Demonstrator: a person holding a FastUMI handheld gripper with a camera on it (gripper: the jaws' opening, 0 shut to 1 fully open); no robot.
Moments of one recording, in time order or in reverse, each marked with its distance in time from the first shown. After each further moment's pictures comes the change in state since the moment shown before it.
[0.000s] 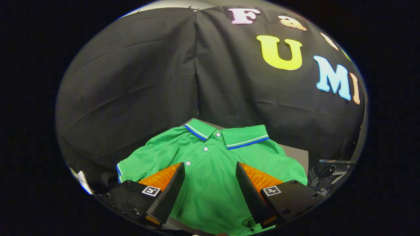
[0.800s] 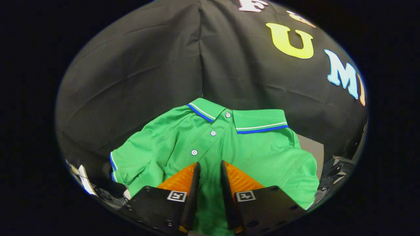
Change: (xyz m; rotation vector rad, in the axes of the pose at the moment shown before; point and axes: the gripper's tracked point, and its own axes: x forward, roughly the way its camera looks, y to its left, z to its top) arm 0.022 0.008 -0.023 0.014 0.130 0.044
